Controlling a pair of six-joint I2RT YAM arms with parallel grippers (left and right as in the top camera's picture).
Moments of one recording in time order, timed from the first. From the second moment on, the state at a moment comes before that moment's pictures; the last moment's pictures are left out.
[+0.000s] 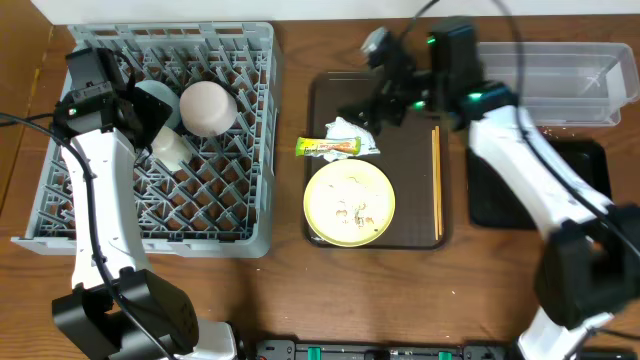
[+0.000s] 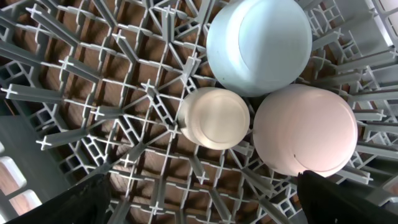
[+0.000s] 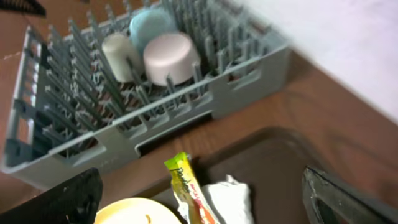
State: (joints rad) left arm 0.34 1.63 1.53 -0.99 -0.17 -0.70; right arm 0.39 1.89 1.52 -0.26 -0.73 -0.26
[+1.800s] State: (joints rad) left arm 0.34 1.63 1.53 -0.99 -0.17 -0.70; right arm 0.70 2.25 1.72 -0.53 -0.04 -0.41
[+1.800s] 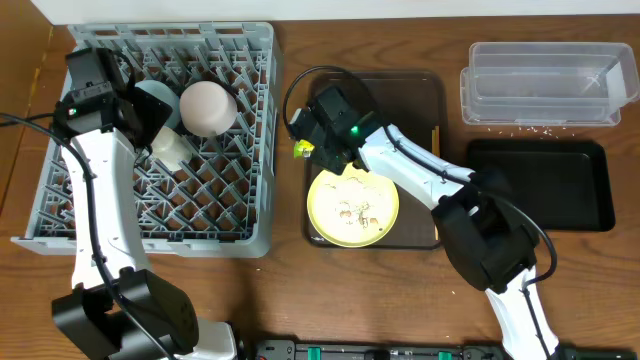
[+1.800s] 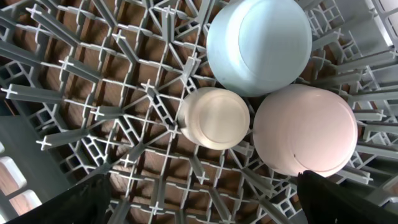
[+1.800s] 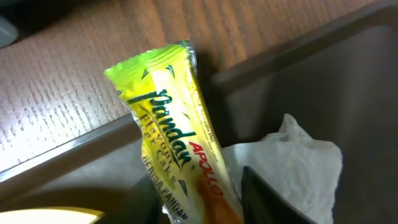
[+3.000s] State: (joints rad) left arm 0.34 1.63 1.53 -0.99 -0.17 -0.70; right arm 0.28 2.19 2.08 -0.79 0.09 0.46
